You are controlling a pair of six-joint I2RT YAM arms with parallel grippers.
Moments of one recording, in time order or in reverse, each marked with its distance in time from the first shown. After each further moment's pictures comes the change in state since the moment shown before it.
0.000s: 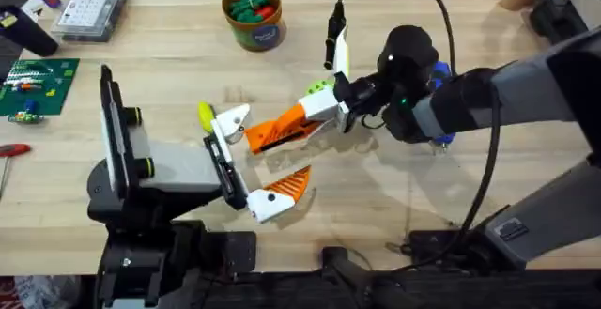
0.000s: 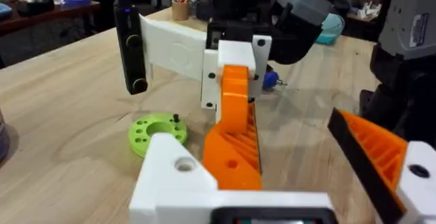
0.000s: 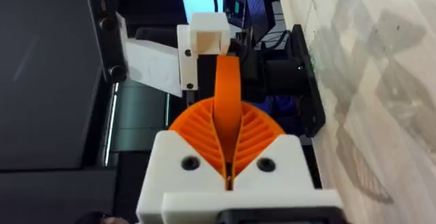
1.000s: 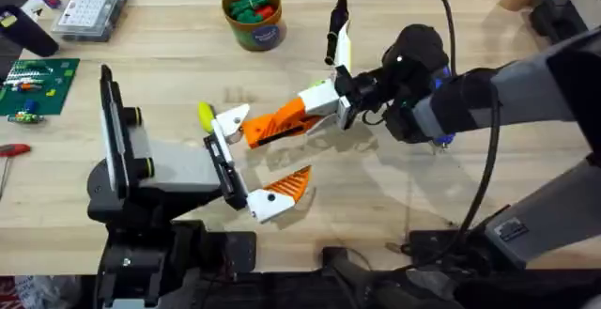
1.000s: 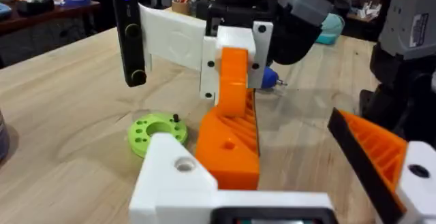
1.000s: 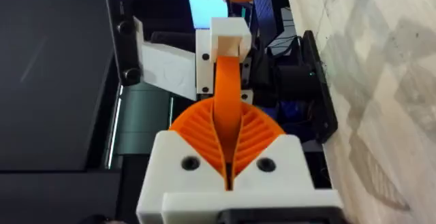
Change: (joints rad) left arm 0.000 0.000 0.000 0.000 0.000 0.000; right arm 0.000 0.001 -0.001 0.151 0.025 0.146
